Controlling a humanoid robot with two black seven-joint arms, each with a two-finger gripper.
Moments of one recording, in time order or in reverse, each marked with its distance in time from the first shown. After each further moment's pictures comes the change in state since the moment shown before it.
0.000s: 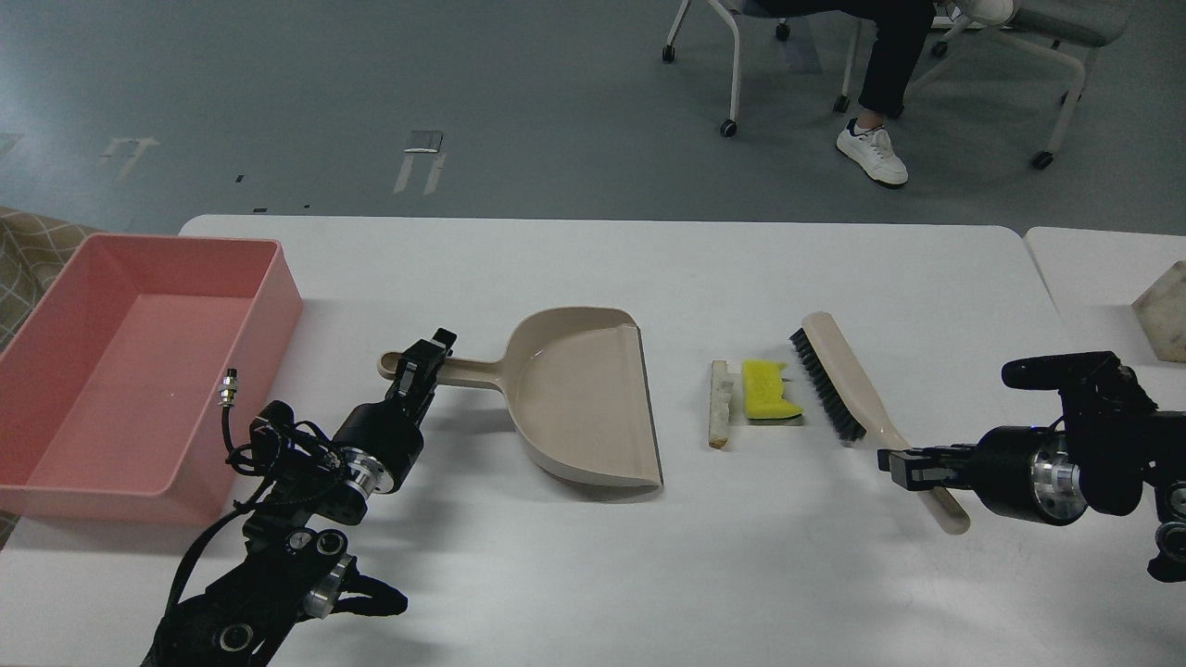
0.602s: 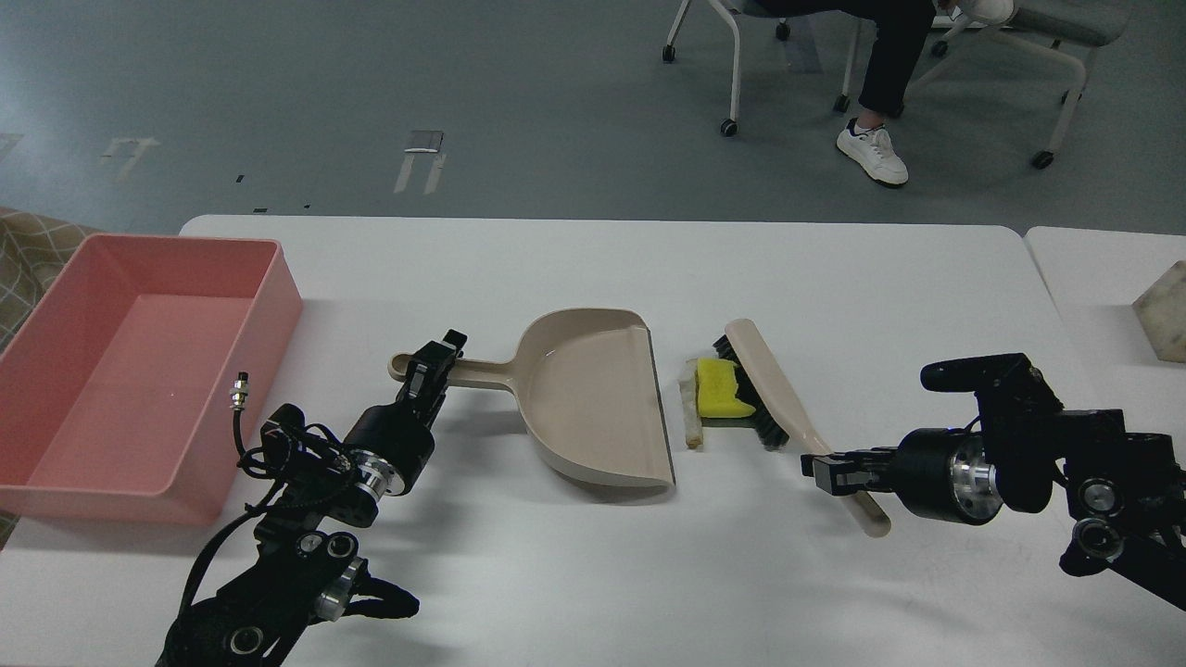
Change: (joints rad) left arm -0.001 -0.017 0.004 -0.009 0.002 0.008 -0.003; right arm 0.011 0.149 0.000 -0.004 0.000 0.023 -0.013
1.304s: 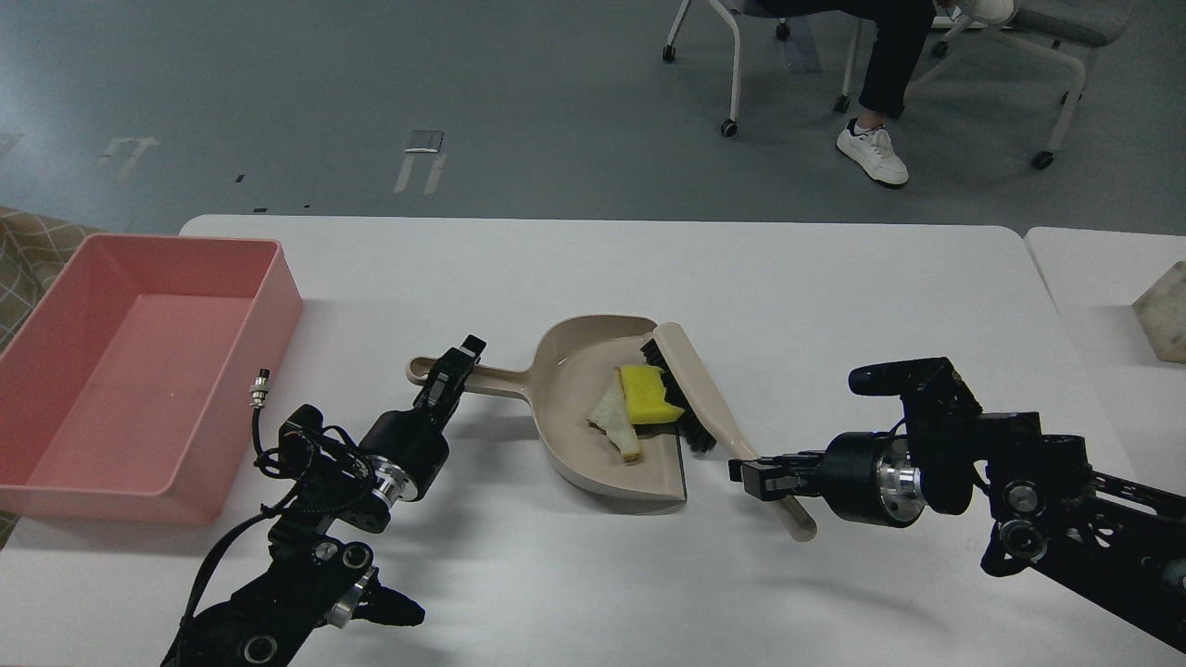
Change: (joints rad) left arm -0.005 -0.001 0.039 0.007 0.072 0.002 -0.001; right arm 0.007 0.173 0.020 -0.007 0.002 0.000 -0.009
